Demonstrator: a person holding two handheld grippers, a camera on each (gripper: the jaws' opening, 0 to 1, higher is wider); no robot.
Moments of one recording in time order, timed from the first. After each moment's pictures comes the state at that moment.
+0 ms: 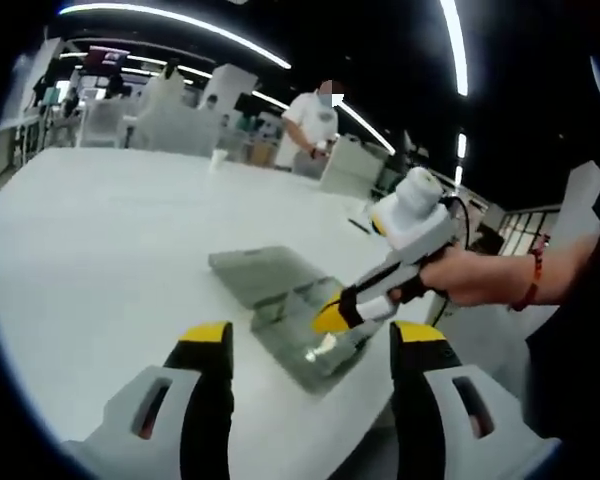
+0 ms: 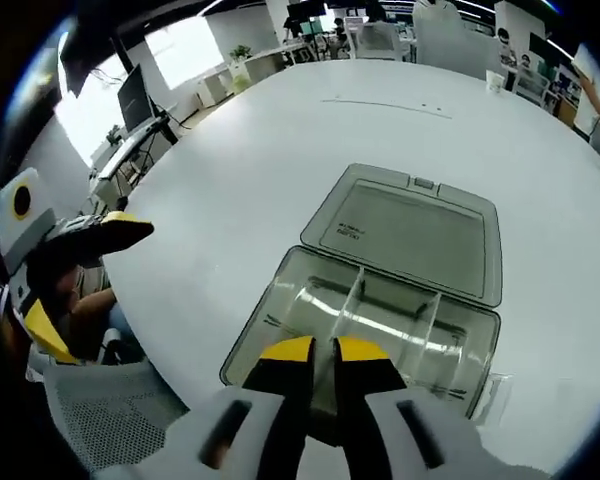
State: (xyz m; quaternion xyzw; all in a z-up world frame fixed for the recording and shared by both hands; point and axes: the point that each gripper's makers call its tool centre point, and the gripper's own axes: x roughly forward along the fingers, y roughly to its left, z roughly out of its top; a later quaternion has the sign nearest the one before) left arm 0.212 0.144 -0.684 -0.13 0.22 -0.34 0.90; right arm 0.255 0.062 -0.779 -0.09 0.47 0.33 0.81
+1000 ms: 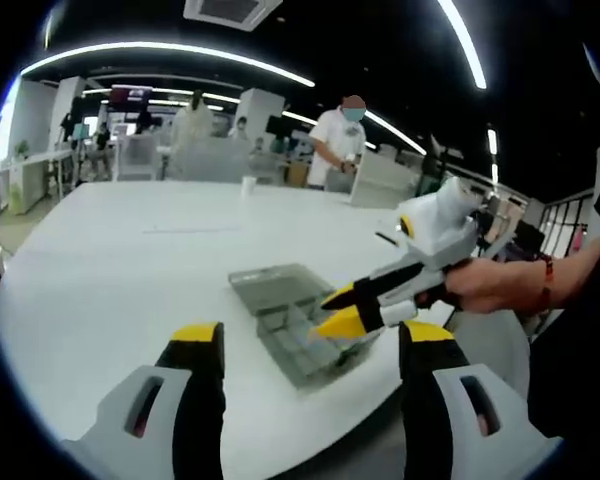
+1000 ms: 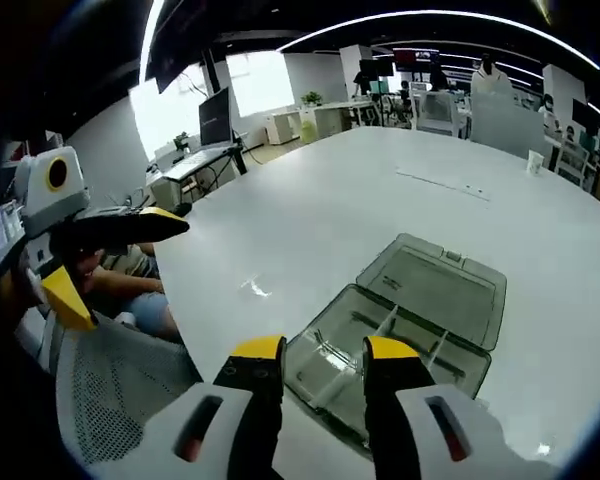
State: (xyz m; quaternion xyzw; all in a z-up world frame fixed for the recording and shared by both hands) left arm 0.172 0.131 -0.647 -0.08 0.18 -0.25 0.95; right arm 0.231 0.065 -0.722 -0.09 0.33 0.45 0.83
